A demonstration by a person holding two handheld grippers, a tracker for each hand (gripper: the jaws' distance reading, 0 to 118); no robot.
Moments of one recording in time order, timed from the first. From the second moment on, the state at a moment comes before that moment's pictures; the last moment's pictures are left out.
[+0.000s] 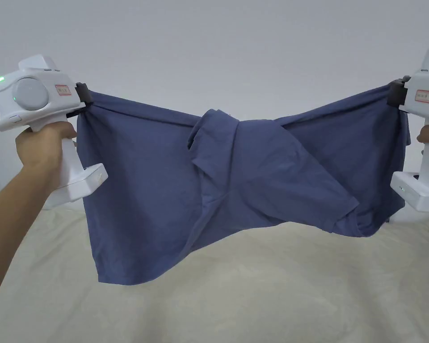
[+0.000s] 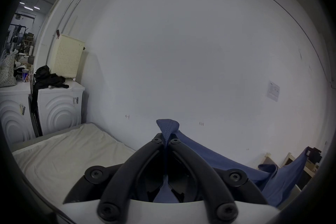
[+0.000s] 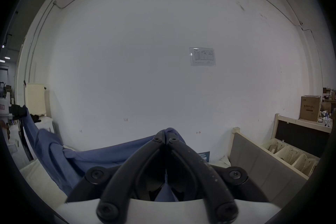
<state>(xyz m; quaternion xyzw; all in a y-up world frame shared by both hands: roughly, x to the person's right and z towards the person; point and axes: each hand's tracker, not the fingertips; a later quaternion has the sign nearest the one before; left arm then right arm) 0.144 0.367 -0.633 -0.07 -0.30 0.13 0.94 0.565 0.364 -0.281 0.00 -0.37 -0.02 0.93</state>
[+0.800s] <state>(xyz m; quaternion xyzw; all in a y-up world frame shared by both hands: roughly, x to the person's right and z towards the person) 0.150 0.129 -0.643 -0.20 -0.30 0.09 0.93 0.553 0.142 -0.271 -0.08 -0.35 -0.18 0.92</state>
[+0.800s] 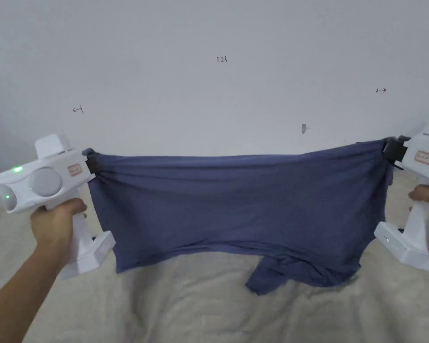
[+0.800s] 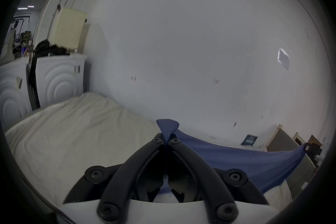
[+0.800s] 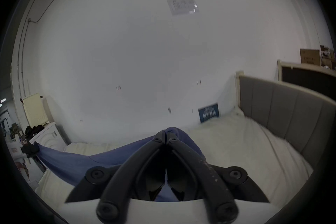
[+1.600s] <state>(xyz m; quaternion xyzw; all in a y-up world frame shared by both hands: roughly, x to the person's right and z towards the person) -0.098 -0.066 -0.395 -0.37 -0.27 -0.06 0.89 0.358 -0.054 0.019 -0.27 -0.28 -0.21 0.90</state>
